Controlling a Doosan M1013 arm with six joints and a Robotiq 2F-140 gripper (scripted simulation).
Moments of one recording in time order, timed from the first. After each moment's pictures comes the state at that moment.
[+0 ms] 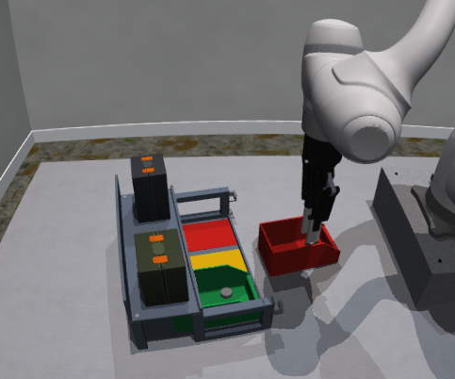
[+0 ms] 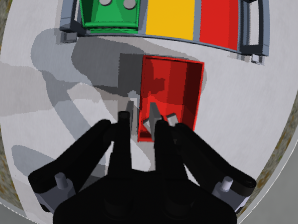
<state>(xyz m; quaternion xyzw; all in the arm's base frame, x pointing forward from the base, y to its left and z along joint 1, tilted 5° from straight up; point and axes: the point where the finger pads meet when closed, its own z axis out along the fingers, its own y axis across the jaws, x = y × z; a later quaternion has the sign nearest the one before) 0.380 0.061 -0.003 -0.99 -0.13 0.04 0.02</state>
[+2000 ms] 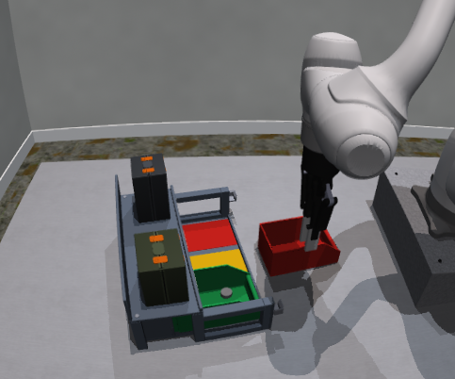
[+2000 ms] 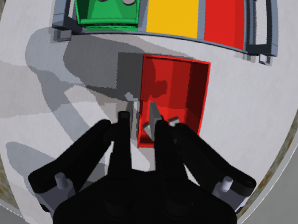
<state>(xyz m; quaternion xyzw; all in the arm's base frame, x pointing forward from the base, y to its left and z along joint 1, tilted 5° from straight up) 0.378 0.062 -0.027 -0.99 -0.13 0.04 0.02</state>
